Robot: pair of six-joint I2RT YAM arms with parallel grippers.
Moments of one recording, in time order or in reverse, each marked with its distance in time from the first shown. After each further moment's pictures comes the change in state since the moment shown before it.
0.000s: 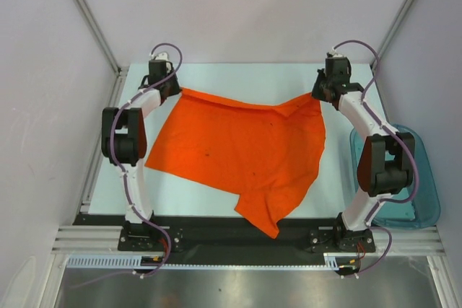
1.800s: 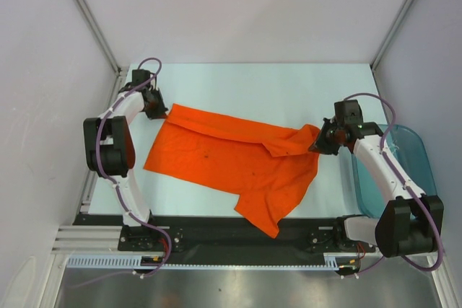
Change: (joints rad) left arm 0.109 -0.174 -0.106 -0.483 0.063 -0.015; right arm 0.003 -0.488 -0.441 -0.382 -0.275 0.236
